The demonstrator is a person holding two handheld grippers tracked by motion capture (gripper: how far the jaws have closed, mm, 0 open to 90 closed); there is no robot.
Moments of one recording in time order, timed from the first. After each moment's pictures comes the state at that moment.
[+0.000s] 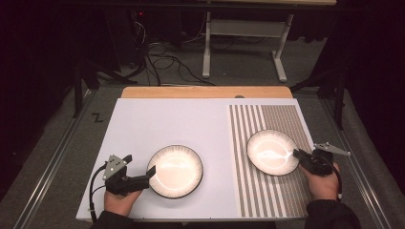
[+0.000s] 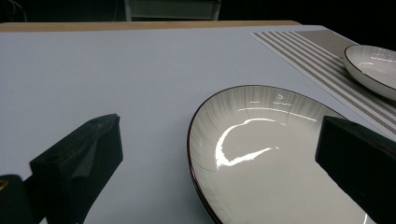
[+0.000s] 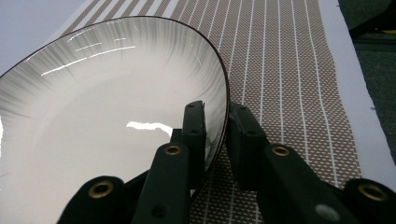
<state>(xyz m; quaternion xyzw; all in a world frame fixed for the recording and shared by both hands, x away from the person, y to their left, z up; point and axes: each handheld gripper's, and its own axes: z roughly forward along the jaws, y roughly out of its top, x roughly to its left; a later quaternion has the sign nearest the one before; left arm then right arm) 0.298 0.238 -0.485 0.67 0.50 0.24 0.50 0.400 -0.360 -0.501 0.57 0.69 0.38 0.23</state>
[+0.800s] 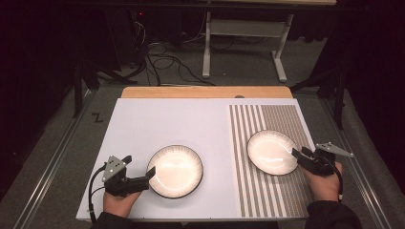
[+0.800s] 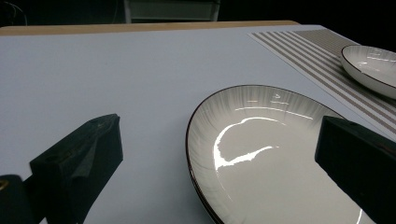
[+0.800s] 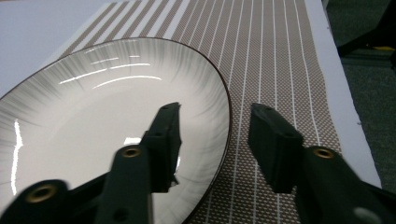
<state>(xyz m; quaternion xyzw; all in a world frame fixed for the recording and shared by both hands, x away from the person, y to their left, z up) 0.296 0.237 -0.483 0.67 0.49 0.24 0.50 0.394 -0.357 -0.492 0.55 0.69 0.40 0.25</state>
